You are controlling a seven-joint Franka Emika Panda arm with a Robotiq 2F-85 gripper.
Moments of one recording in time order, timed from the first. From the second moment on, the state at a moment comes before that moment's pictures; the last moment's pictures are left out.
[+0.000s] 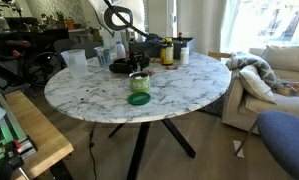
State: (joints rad) arm -0.39 0.53 0.08 -2.05 0.08 2.61 -1.51
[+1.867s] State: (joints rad) arm -0.13 0.20 0.08 -2.15 -0.02 2.53 -1.65
